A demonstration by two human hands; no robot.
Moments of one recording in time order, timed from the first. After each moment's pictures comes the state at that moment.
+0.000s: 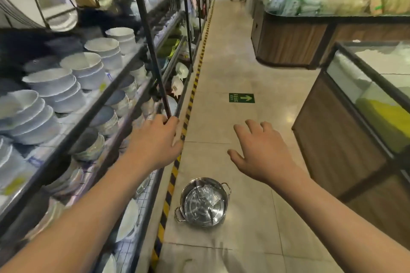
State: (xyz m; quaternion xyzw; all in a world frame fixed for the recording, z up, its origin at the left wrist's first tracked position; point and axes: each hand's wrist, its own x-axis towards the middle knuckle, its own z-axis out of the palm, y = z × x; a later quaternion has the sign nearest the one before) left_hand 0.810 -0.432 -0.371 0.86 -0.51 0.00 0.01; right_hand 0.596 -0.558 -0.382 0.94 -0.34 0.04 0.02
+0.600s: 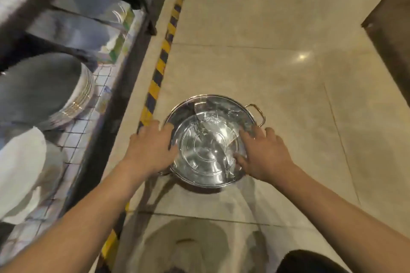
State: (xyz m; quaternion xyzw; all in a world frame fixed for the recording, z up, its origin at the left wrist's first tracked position) left_hand 0.911 -0.475 -1.096 0.87 -0.46 -0.17 -0.06; right_hand 0.693 -0.622 -1.118 0.92 -0.36 -0.16 -0.06
